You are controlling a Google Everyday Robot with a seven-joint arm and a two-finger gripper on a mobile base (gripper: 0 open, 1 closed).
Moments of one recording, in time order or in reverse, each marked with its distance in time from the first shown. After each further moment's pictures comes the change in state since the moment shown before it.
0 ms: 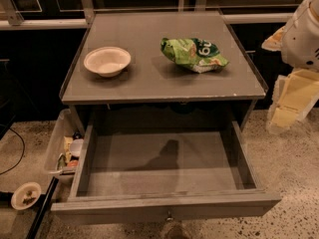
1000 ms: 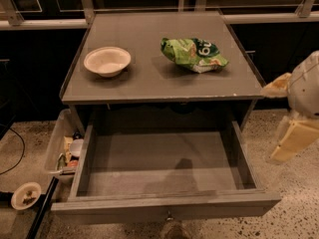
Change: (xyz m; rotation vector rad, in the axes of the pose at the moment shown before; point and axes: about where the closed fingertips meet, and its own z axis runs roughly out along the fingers) arm 0.030 0.043 0.042 -0.031 -0.061 -0.009
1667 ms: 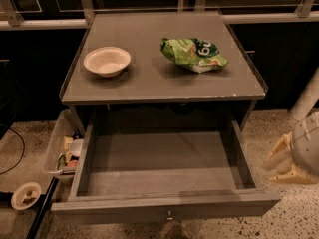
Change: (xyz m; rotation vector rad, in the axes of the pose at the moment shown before) arm 0.044 0.065 0.056 -0.091 -0.006 -0.008
